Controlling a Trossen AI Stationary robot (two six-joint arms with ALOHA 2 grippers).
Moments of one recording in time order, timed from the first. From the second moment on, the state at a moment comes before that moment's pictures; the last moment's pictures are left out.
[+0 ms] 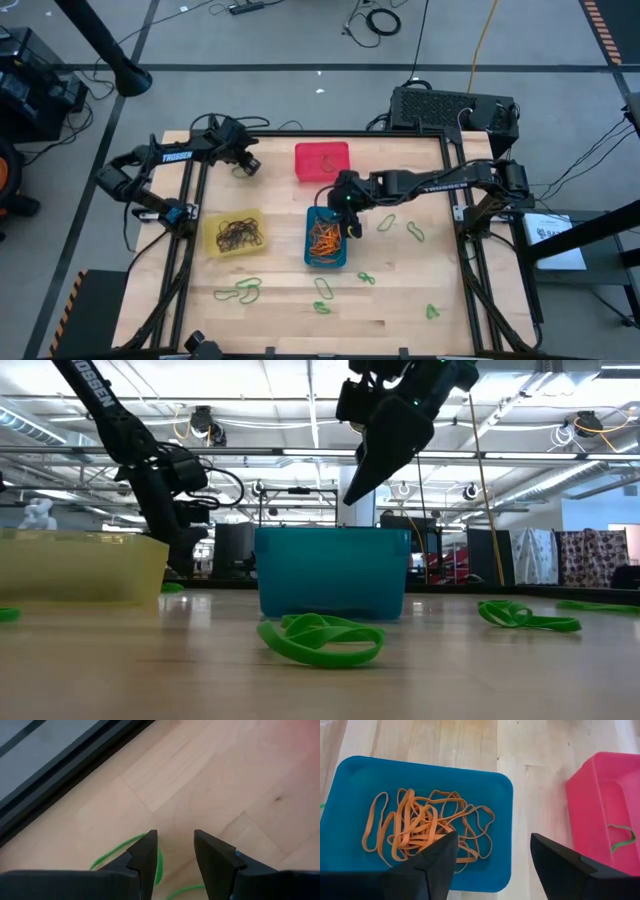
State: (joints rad) left arm 0.95 1.45 0.64 -0.21 -0.01 0.11; right arm -0.04 1.68 1.25 -0.50 0.06 -0.09
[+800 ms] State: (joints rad) left arm 0.92 1.45 0.64 -0.32 -0.09 0.01; right arm 0.09 1.68 1.07 -0.46 0.18 0.02
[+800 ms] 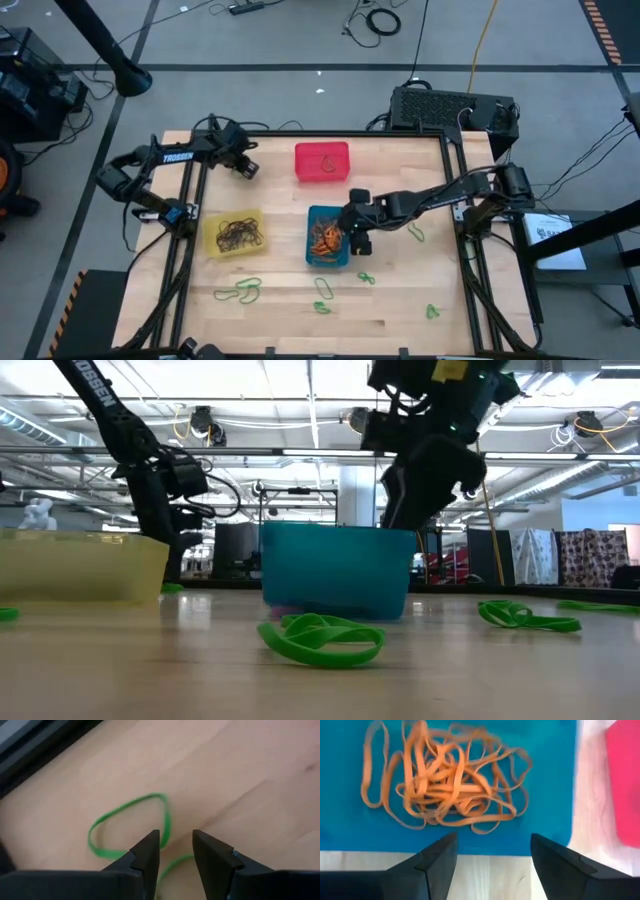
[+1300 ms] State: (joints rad) left arm 0.92 1.53 0.66 -0.31 -0.09 0.01; right arm 0.16 1.65 1.05 -0.41 0.19 -0.04
